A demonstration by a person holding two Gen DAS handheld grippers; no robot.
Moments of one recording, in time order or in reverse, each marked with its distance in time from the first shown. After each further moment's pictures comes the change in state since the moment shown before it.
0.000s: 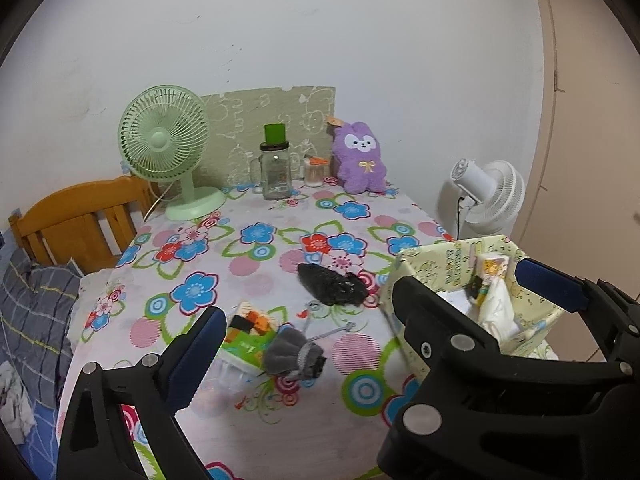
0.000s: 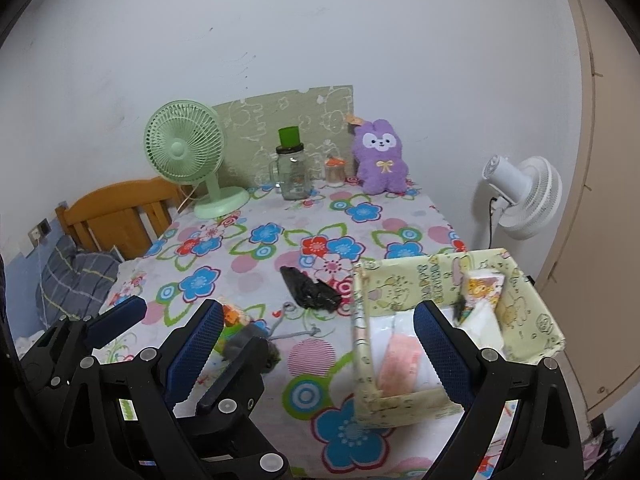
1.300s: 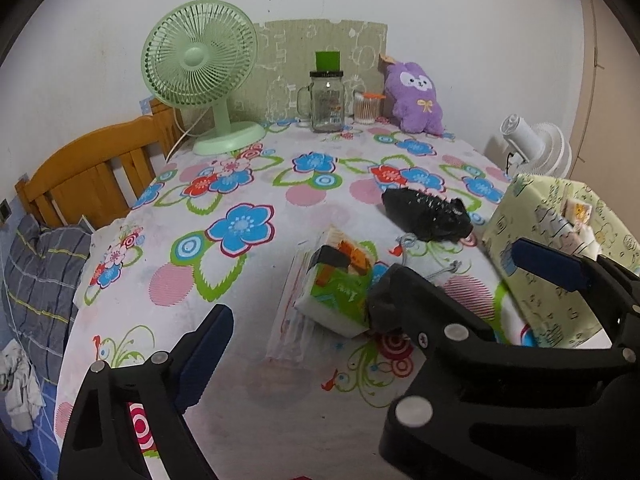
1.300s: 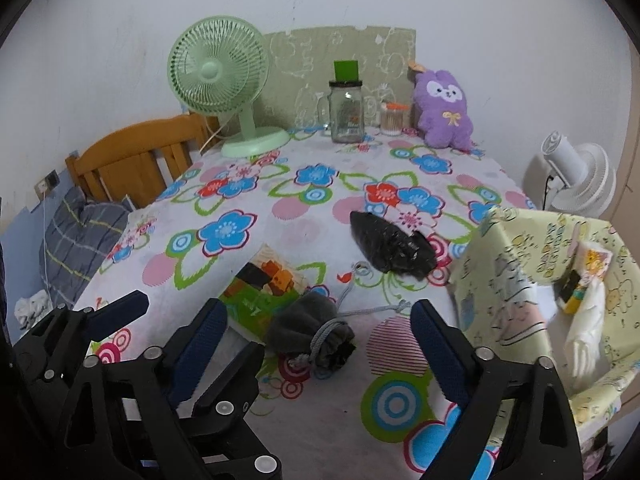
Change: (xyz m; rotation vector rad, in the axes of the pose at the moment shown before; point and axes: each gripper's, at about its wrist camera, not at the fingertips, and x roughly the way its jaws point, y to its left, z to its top) left arm 0.068 0.079 -0.046 -0.027 0.169 0.073; right arm 0.103 0.070 -0.037 -0.088 0.157 0.074
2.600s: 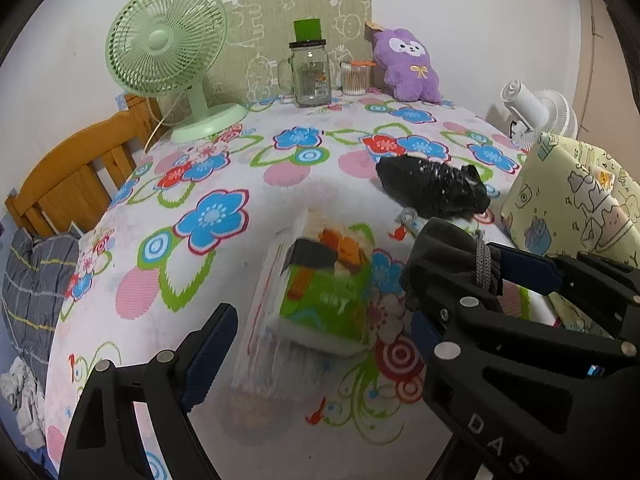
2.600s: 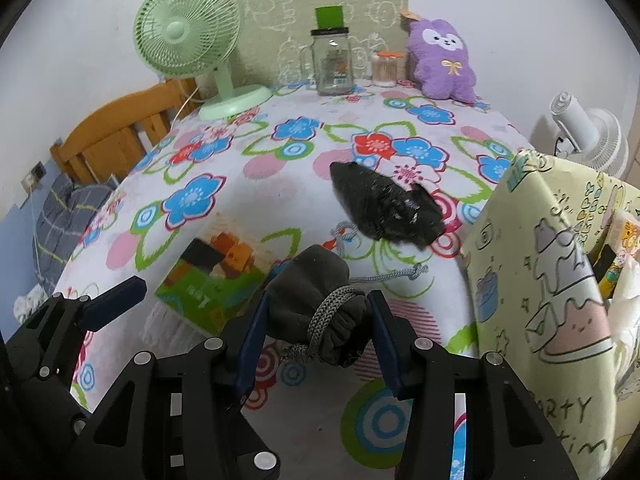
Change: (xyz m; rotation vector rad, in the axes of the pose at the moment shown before) left arm 0.045 -0.018 0.005 0.069 0.063 0.008; right arm 0.050 -0.024 -0.003 0.047 0.128 -0.004
